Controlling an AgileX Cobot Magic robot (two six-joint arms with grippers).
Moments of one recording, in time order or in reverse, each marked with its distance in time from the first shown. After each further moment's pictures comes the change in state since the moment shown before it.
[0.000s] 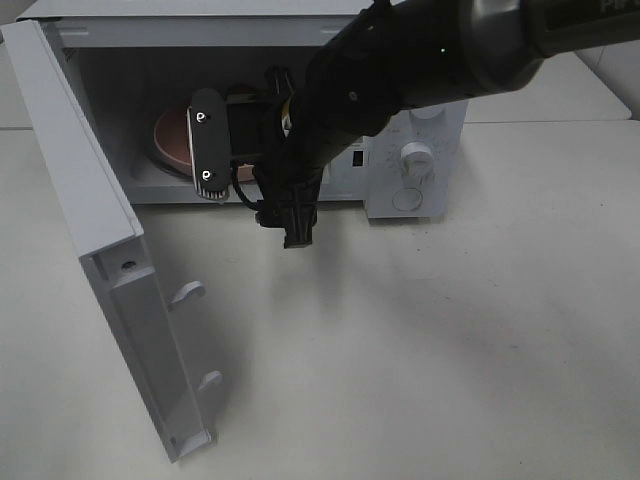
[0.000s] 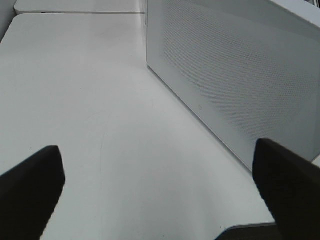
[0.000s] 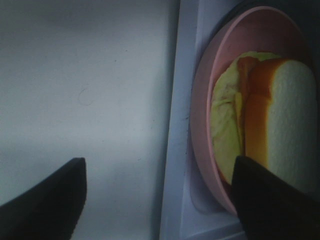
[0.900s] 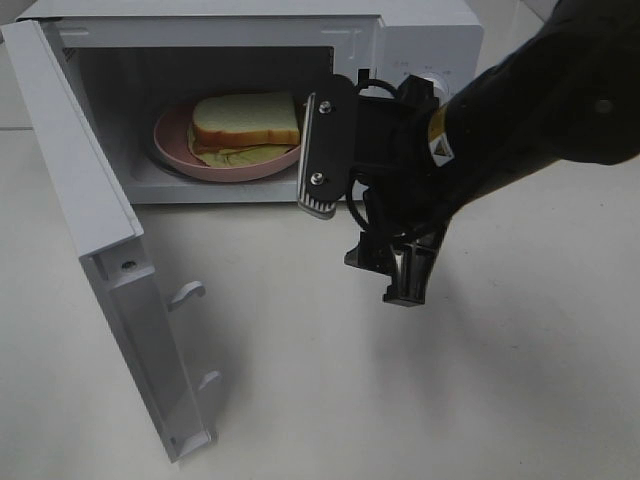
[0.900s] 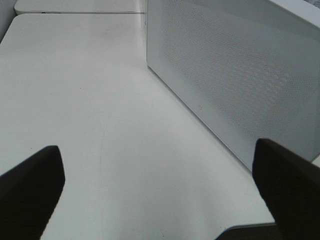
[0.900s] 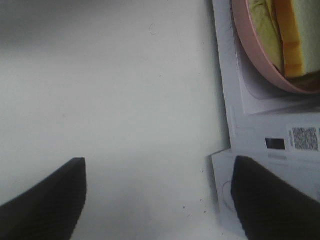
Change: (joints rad) left arm 0.000 0.000 0.000 0.000 0.000 0.000; right arm 0.000 -0.458 0.456 0.000 0.055 0.279
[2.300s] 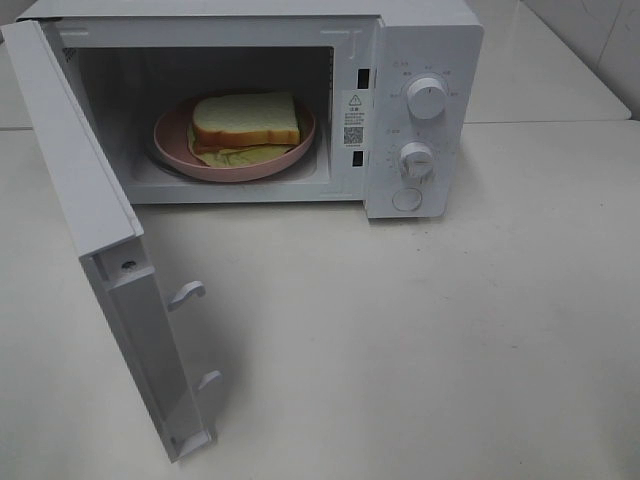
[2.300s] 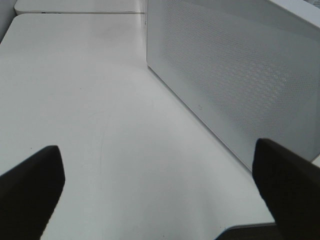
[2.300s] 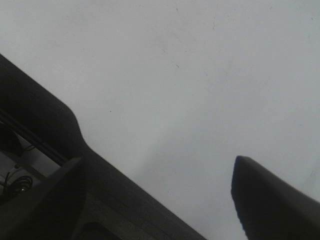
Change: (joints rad) left arm 0.000 0.000 0.000 0.000 0.000 0.000; right arm 0.000 -0.772 0.154 0.054 0.839 0.611
